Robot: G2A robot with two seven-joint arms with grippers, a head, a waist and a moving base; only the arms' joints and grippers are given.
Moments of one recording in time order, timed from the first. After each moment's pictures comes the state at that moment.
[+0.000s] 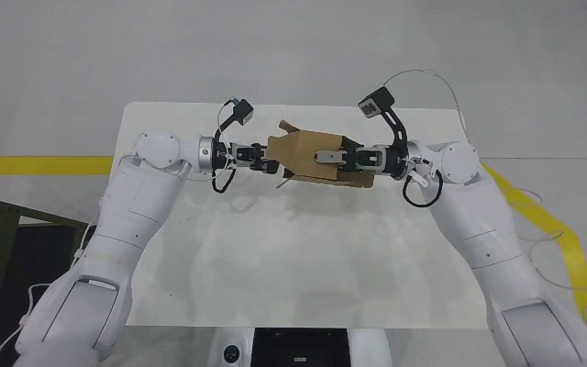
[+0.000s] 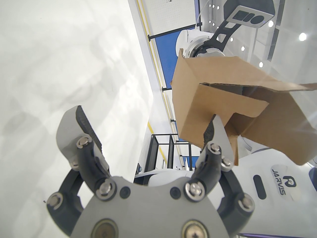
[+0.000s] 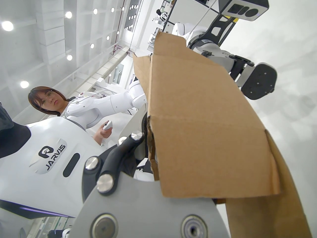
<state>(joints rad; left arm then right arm) 0.61 -1.18 -1.03 -1.00 -0.35 -0.38 -1.30 -0.68 -1.19 1.03 -1.22 0.60 -0.46 1.27</state>
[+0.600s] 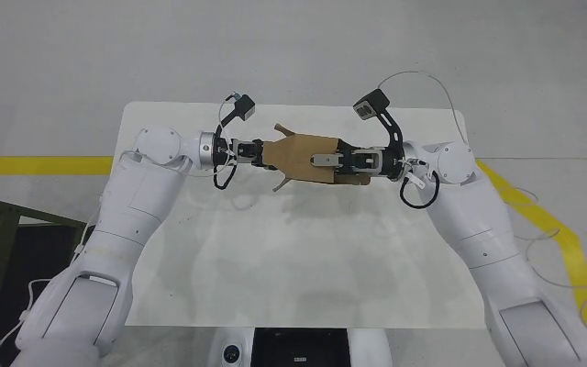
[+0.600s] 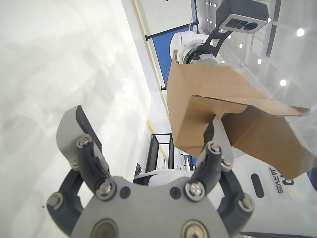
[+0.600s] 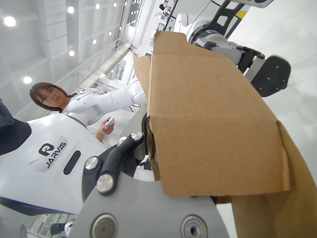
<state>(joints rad) 0.58 -1.18 -1.01 -0.99 -0.37 -0.39 -1.30 -0.68 -1.20 1.02 -1.22 0.61 -0.47 1.29</state>
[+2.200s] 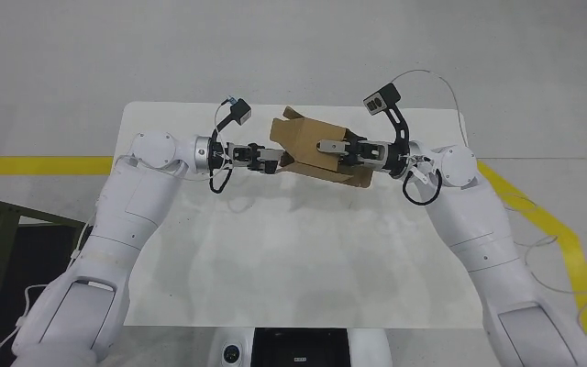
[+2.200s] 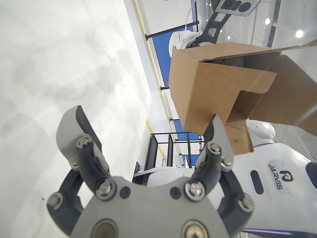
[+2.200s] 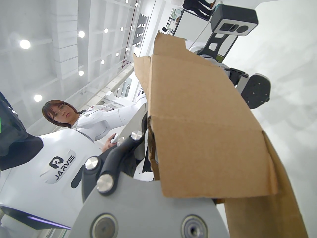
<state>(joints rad) 0.62 -1.16 -1.04 -1.02 -0.38 -0.39 -1.32 -0.72 -1.21 1.07 -1.22 0.63 -0.44 1.21</state>
